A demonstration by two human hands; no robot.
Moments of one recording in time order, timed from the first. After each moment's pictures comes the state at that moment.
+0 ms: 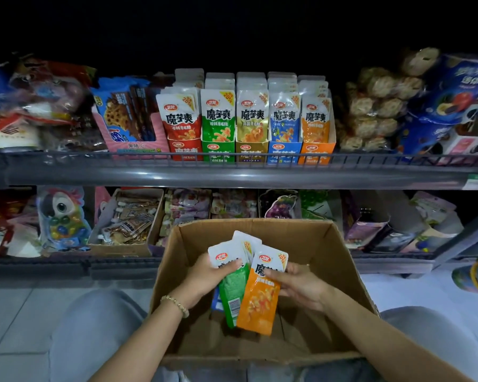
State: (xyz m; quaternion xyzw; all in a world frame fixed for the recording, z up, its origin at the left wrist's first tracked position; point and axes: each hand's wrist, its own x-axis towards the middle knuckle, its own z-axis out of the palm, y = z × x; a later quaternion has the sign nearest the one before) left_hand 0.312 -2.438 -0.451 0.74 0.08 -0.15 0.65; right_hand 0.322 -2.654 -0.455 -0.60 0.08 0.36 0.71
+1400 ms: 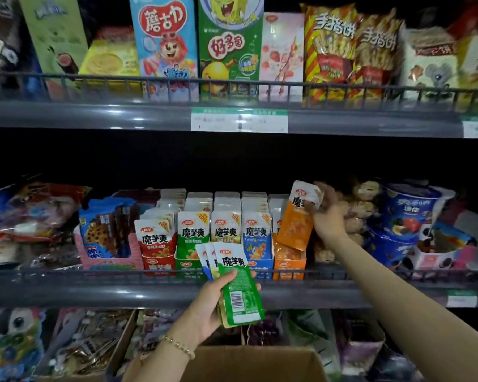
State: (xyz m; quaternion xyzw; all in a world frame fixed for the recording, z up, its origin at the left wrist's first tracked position) left_hand 0.422 -2.503 -0.293 0.51 0.08 -0.18 0.84; right_hand 0.557 -2.735 -0.229 -0.72 -0.07 -0.25 0.64
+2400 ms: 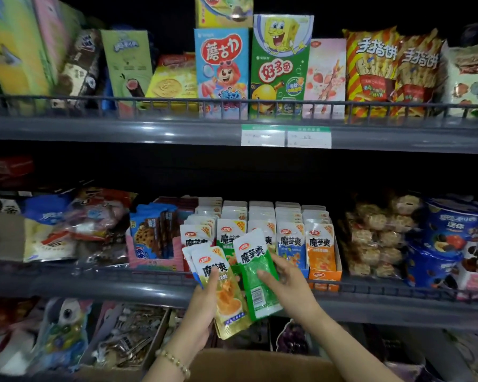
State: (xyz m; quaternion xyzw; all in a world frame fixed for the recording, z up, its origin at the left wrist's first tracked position) left_hand 0.389 -2.443 -0.282 0.63 0.17 0.03 0.75; right_hand 0.431 -2.605 -0.269 -0.77 -0.20 0.01 0.60
